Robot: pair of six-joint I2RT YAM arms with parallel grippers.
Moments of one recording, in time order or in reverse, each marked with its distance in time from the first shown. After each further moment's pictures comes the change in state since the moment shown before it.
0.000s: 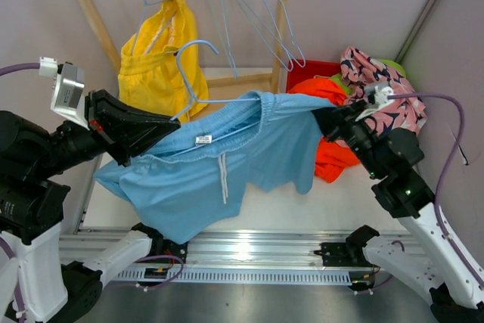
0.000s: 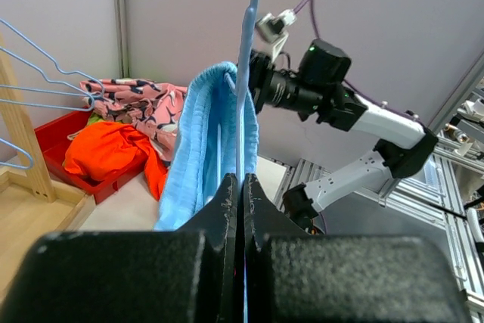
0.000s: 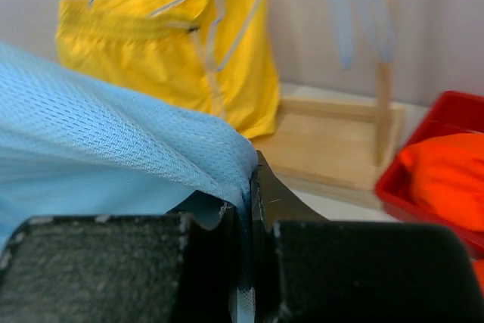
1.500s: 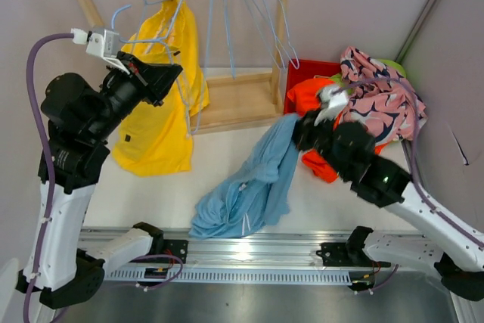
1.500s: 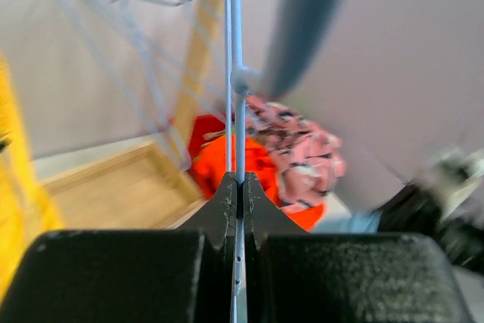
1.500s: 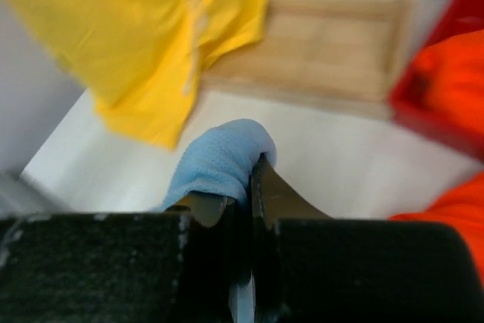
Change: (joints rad) left arm -0.024 0.092 -0.189 0.206 -0.541 0.010; right arm 0.389 0.144 0.055 -0.233 0.374 0.040
